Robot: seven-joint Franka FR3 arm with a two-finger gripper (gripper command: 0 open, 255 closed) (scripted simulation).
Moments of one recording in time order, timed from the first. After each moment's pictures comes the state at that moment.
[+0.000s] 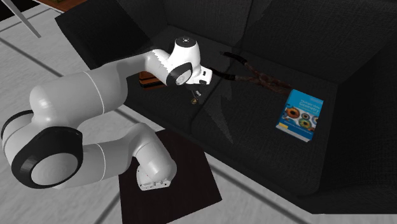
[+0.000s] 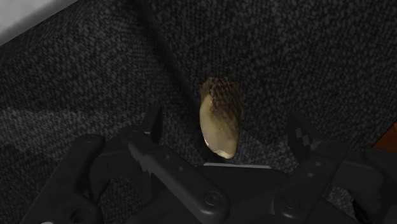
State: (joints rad) arm 0.32 -0.80 0.35 -2.72 0.27 2.04 0.27
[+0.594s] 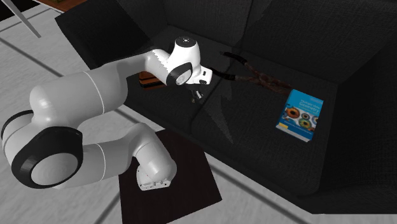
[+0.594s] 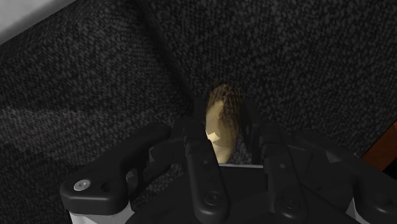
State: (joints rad) arm 0.32 -0.80 0.35 -2.72 0.27 2.04 0.27
